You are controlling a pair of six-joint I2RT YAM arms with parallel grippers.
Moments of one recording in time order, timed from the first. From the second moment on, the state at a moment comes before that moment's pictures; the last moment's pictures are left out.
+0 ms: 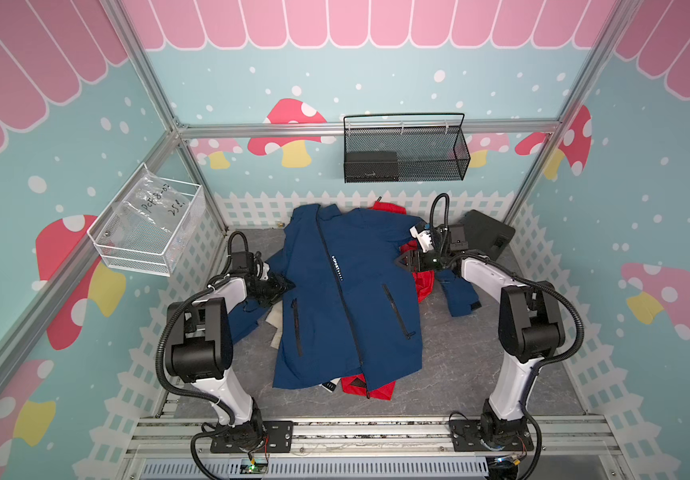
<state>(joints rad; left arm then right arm) 0.15 1.77 1.07 -0.38 0.62 -0.54 0.18 1.93 1.38 -0.23 -0.68 0.08</state>
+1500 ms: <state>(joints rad) 0.31 1.74 1.64 -0.81 0.28 -0.35 0.84 2.46 2.31 0.01 -0.42 0.35</state>
